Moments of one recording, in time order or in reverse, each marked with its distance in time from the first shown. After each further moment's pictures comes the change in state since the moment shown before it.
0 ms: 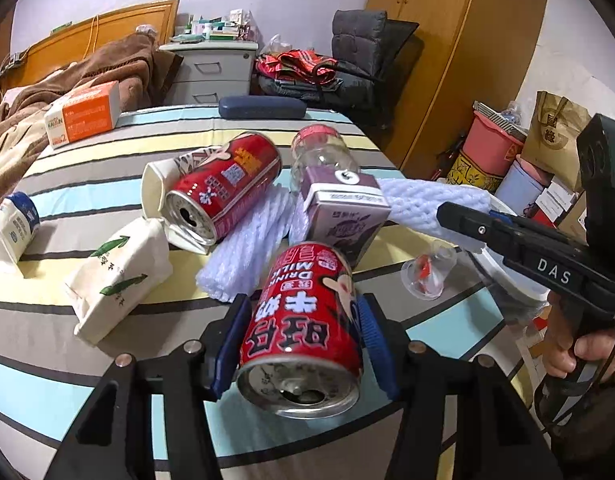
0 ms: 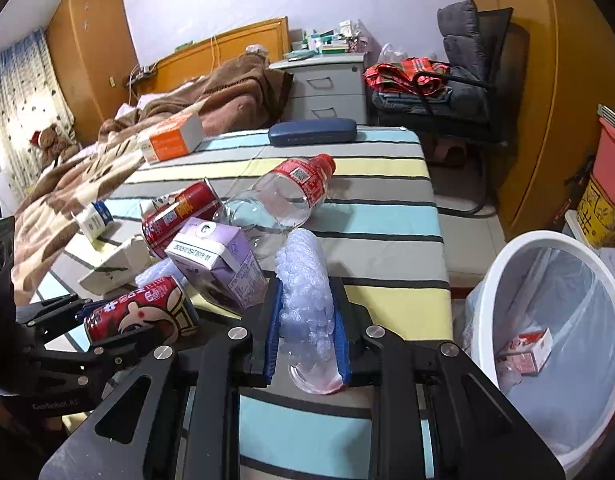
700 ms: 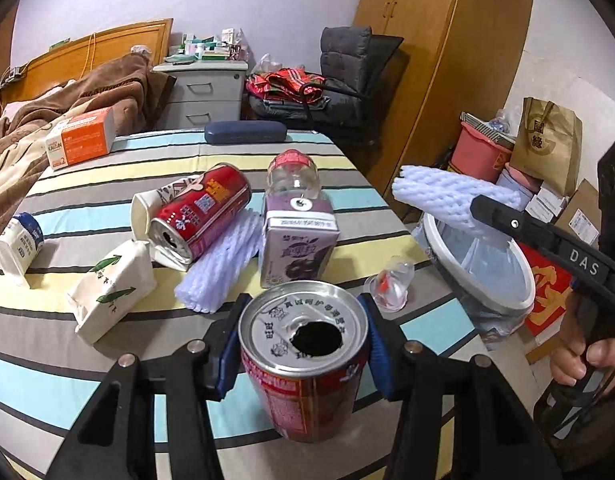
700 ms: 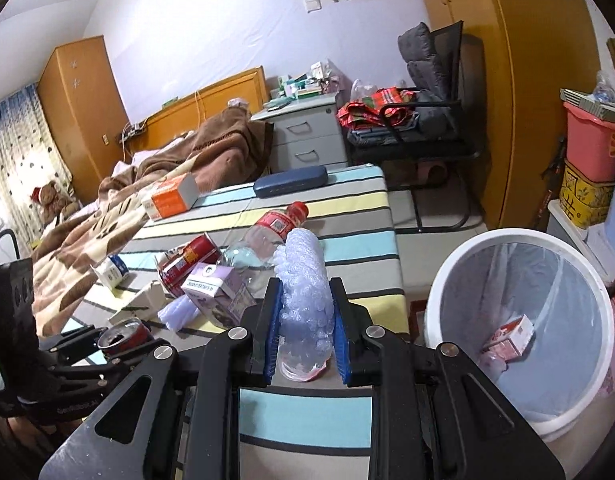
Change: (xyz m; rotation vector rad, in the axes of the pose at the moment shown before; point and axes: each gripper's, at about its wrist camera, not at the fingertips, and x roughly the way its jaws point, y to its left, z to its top) left arm -0.021 -0.029 0.003 0.016 -0.063 -0.007; right arm -0.046 -0.016 -0.005 0.119 -0.156 -0.004
